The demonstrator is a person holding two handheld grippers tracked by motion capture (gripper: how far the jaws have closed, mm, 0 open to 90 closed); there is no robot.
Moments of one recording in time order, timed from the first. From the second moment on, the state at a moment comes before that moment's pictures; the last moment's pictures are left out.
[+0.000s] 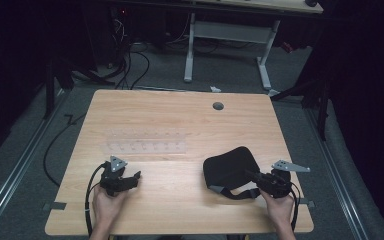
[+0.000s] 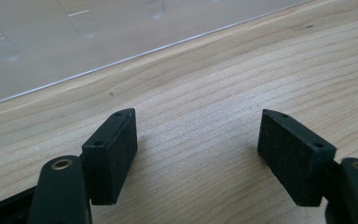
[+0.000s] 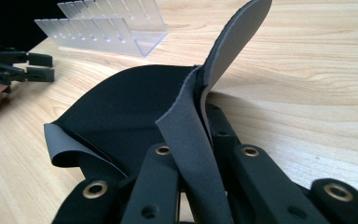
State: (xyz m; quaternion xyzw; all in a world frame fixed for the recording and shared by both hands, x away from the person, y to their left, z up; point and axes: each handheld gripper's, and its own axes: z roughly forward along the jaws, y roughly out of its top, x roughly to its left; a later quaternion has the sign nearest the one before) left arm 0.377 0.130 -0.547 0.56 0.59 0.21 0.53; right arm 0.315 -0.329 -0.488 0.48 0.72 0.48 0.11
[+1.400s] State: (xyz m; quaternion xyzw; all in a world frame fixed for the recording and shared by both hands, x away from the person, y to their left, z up) left arm 0.313 0.045 -0.503 0.69 0.39 0.10 0.60; right arm 0.308 -0.259 -0.465 0.46 0.73 0.50 0.08
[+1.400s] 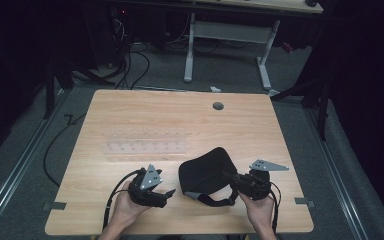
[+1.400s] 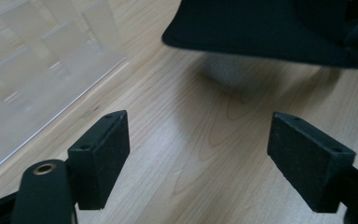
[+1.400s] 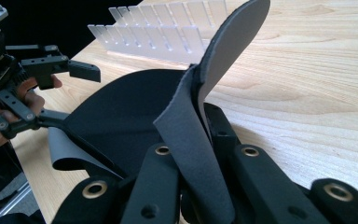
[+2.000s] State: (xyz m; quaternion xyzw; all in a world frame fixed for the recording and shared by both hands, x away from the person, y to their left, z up) left arm 0.299 0.027 -0.489 0.68 0.36 0.10 0.63; right arm 0.309 -0.247 -0.464 0.45 0.74 0.49 0.06
